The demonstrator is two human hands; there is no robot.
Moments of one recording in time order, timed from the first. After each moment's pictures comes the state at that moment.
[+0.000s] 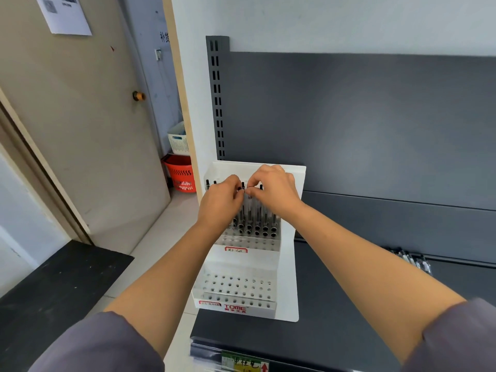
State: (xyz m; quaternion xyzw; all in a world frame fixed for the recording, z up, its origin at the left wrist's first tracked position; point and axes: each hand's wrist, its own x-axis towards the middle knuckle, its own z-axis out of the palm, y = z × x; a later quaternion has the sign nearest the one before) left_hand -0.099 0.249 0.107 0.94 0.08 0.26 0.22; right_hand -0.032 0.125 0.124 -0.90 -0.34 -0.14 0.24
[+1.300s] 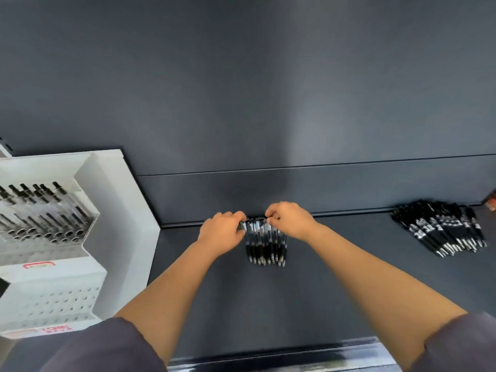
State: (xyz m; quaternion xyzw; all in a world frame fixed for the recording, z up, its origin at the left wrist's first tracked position) left_hand 0.001 -0.076 0.008 0.99 -0.07 -0.06 0.09; right_hand 0.045 -0.260 0.020 -0.96 -0.17 0.11 0.19
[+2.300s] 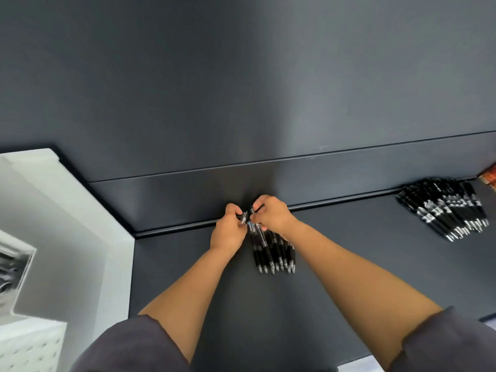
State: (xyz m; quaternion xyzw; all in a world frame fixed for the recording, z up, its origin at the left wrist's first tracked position) left_hand 0.070 -0.086 -0.070 0.90 0.08 -0.10 0.42; right_hand 0.096 -0.209 -0.035 -0.90 0.05 0.20 0.39
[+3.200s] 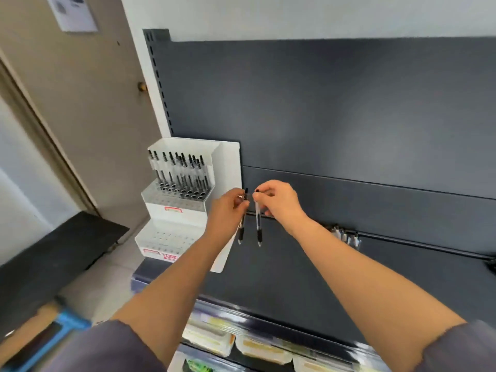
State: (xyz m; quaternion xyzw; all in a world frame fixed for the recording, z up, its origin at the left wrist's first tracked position) left_hand -0.131 0.022 0.075 0.87 0.15 0.23 0.40; right_hand -0.058 -0.096 0.091 -0.80 -0.22 0.09 0.56
